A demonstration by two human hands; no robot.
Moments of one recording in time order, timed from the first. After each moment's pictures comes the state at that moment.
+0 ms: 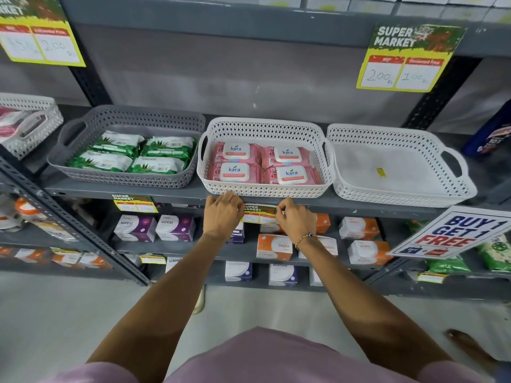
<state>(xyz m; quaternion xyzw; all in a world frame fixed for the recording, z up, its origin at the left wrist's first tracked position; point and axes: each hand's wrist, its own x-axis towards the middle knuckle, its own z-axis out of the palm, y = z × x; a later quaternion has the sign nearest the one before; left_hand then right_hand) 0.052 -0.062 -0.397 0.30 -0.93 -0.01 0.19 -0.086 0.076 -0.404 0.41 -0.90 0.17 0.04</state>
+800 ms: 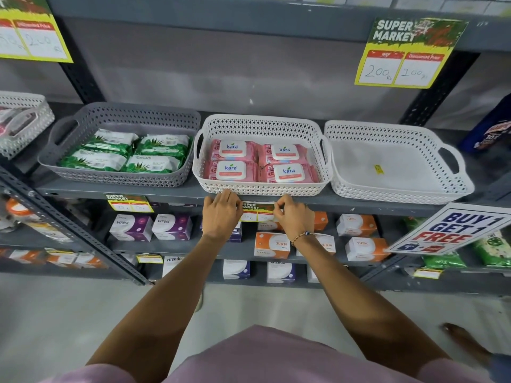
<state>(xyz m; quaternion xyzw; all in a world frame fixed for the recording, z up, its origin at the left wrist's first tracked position) 0.049 -0.052 -0.394 0.31 -0.92 -0.01 0.22 -0.087 0.075 -0.402 0.38 -0.91 0.18 0.04</state>
